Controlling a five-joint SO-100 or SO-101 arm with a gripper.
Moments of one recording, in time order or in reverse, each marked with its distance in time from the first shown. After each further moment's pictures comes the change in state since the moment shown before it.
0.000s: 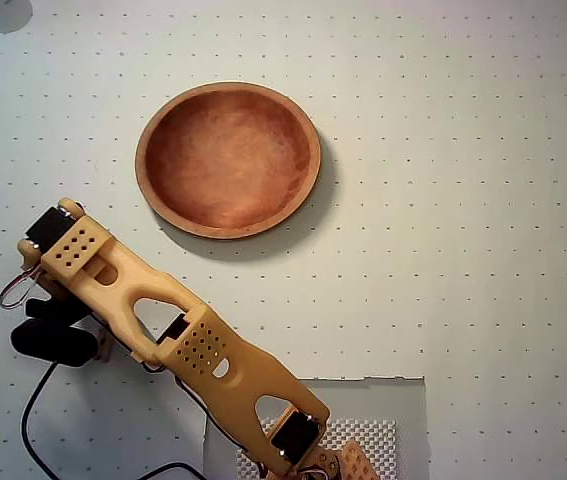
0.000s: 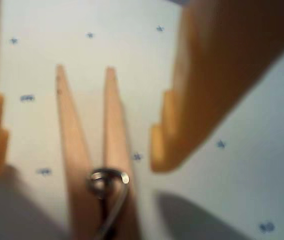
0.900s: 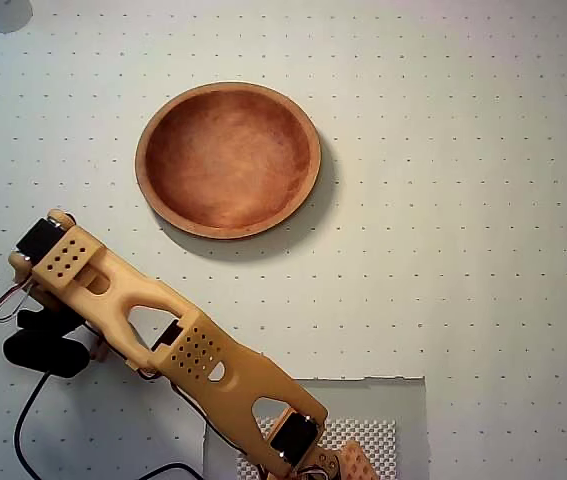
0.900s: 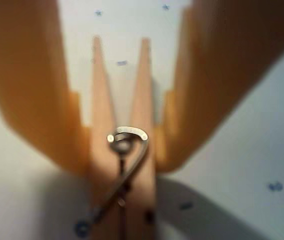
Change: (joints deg) arm -2.2 -0.8 -0.1 -0.1 1.6
